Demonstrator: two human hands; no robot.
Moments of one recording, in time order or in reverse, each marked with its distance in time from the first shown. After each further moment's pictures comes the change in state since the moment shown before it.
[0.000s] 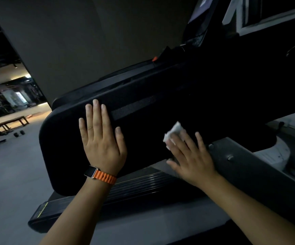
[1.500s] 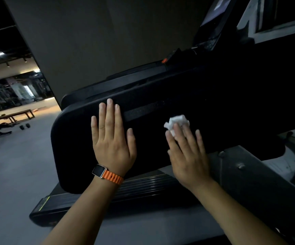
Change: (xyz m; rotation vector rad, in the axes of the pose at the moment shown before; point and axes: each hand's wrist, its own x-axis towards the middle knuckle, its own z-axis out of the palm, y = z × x) left_hand 0.000 -0.007 0.003 0.029 0.029 0.052; right_hand 0.048 -0.038 -0.020 0.261 0.157 0.177
